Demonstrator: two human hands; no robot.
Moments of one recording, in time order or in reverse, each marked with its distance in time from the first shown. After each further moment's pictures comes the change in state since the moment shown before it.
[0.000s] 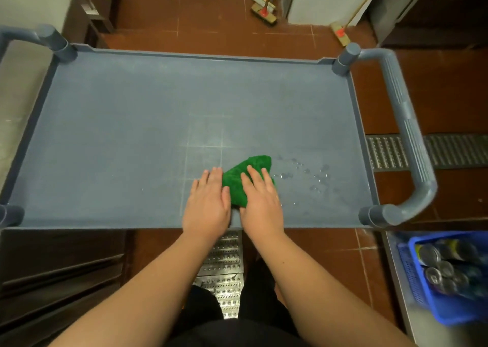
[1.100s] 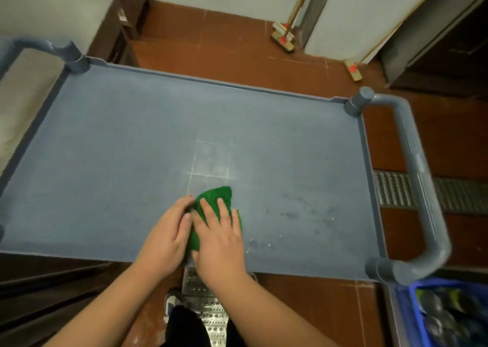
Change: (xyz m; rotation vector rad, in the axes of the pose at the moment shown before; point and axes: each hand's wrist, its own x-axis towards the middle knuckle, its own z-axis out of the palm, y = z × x) left_hand -0.032 -0.091 -0.049 -0.428 0.065 0.004; right_hand -0.014 -0.096 0.042 -0.125 -0.120 -0.282
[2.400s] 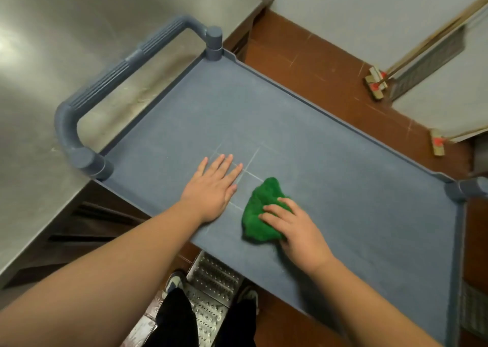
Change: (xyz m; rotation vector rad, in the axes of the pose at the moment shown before) left_hand 0.044 -0.090 -0.068 0.768 0.011 -0.112; right_hand 0.089 0.049 -0.015 -0.102 -0.172 -0.639
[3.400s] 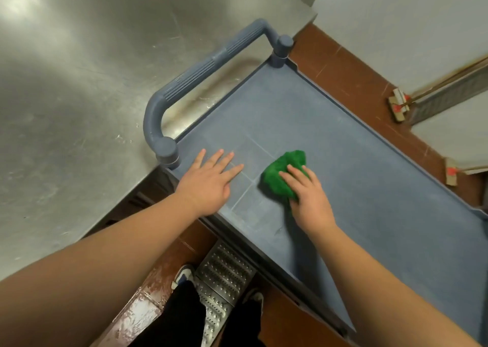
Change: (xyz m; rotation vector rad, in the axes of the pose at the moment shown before) left_hand -0.060 -0.122 -0.021 -0.063 -0.027 -0.072; right_hand 0.125 -0.058 0.009 -0.015 0.110 0.157
